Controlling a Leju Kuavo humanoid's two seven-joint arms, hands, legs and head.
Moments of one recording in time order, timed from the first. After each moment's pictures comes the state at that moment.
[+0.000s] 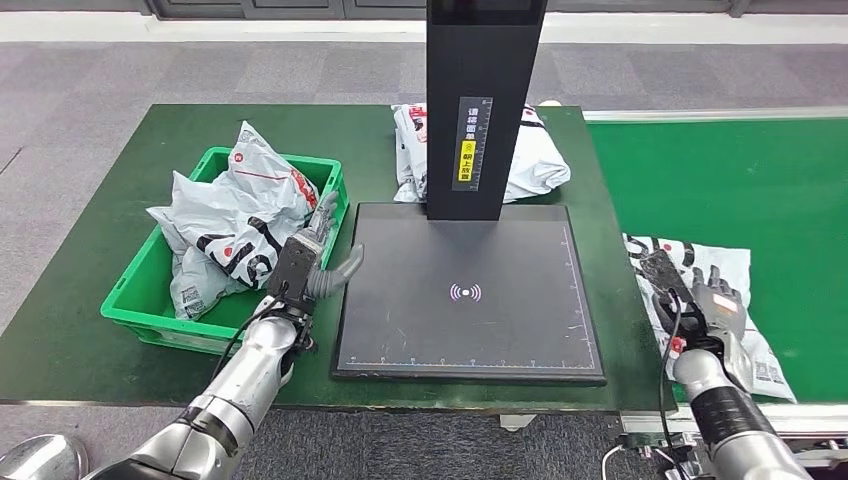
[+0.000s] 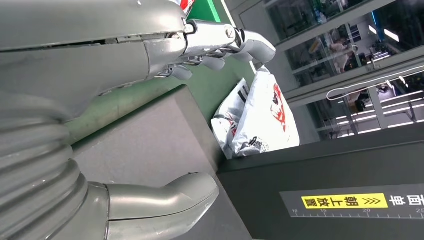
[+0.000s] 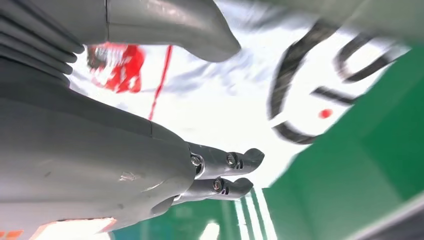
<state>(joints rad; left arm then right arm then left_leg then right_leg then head) -0.57 -0.15 -0.23 -0.70 -0.07 0.12 -0.61 -0.47 -0.30 0.08 -0.65 0.49 -0.35 -0.12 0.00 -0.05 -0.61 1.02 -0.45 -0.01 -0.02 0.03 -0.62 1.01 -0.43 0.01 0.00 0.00</state>
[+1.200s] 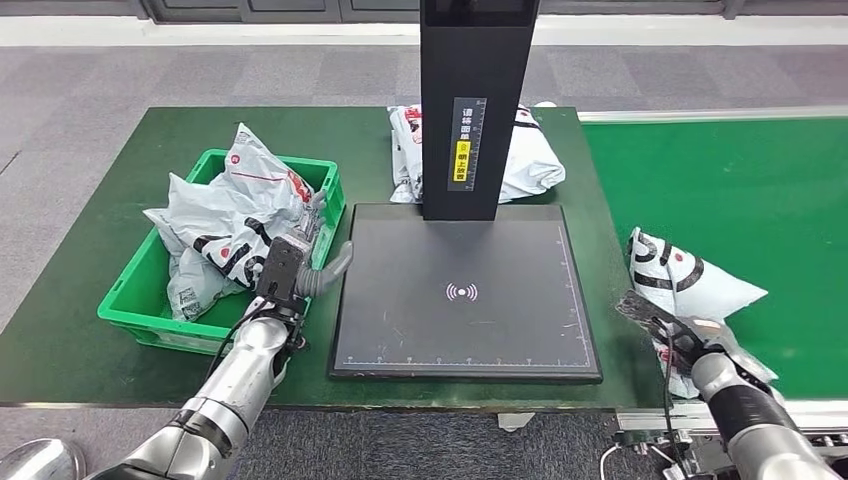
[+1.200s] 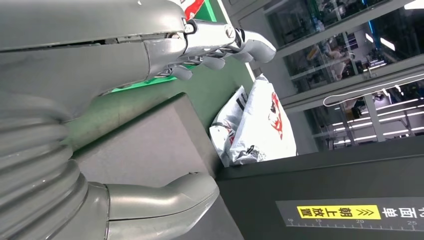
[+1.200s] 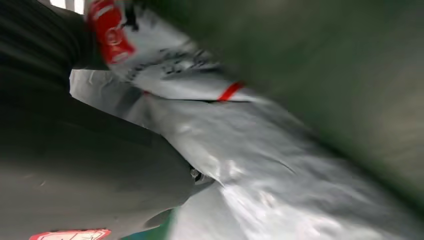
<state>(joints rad) -0.55 -0.14 -0.19 -0.73 -0.06 0.11 -0.61 -0.52 -0.31 0.11 -0.51 0.71 0.18 -0.12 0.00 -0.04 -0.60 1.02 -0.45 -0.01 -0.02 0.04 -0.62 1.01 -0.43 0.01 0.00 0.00</state>
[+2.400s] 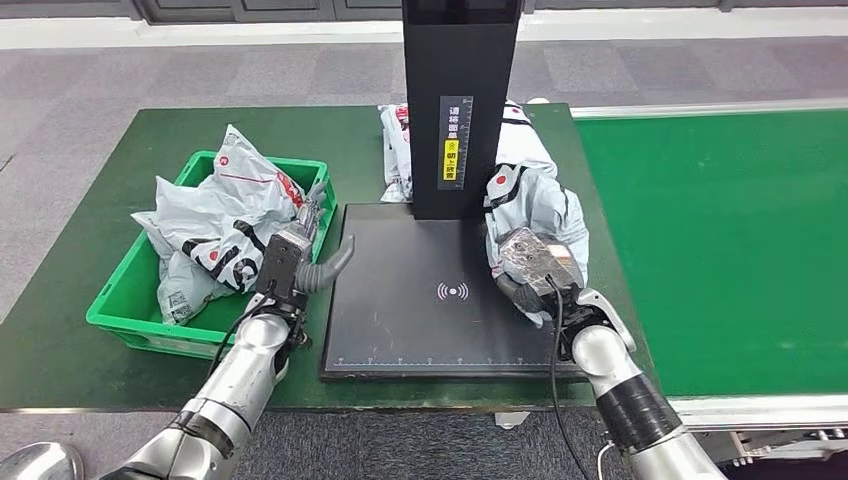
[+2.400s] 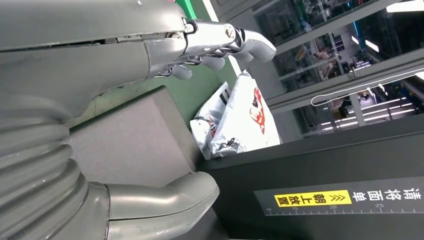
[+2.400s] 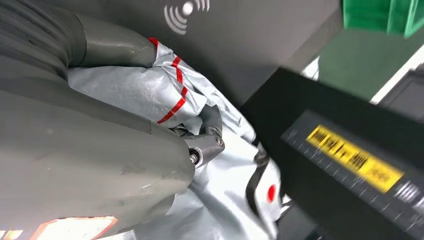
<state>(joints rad) -0.55 -0.15 -0.18 -0.78 -0.08 0.11 -0.61 -0.43 -0.07 0.35 -1.17 0.23 0.01 -0.29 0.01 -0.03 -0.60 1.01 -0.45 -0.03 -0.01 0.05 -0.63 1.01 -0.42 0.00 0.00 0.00</state>
